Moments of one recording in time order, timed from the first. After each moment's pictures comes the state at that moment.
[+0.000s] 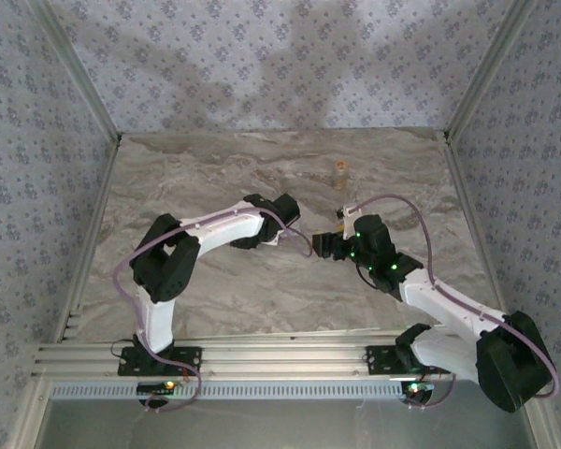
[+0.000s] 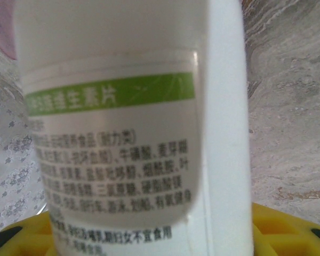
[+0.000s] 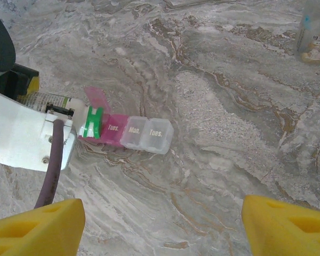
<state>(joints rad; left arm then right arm) -0.82 1.95 1.43 -1.02 -0.73 0.80 0.56 1.07 0.53 0.02 -0.05 0.30</state>
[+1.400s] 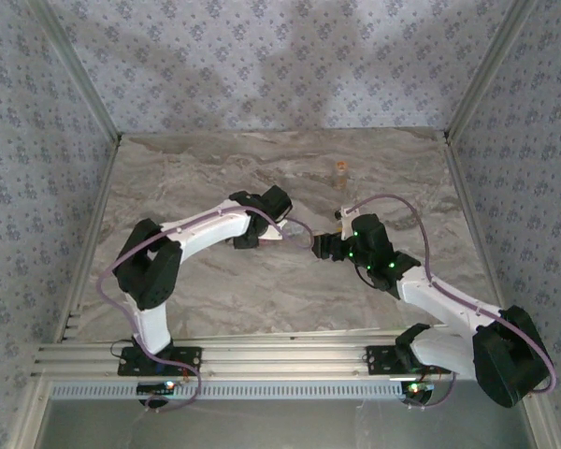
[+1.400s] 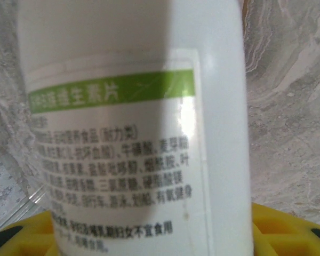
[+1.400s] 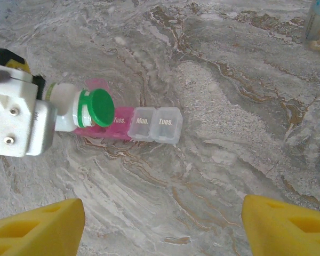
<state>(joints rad) -0.78 1.85 1.37 -0.93 -0.51 0.72 0.56 1.10 0.54 0.02 -0.07 0.30</state>
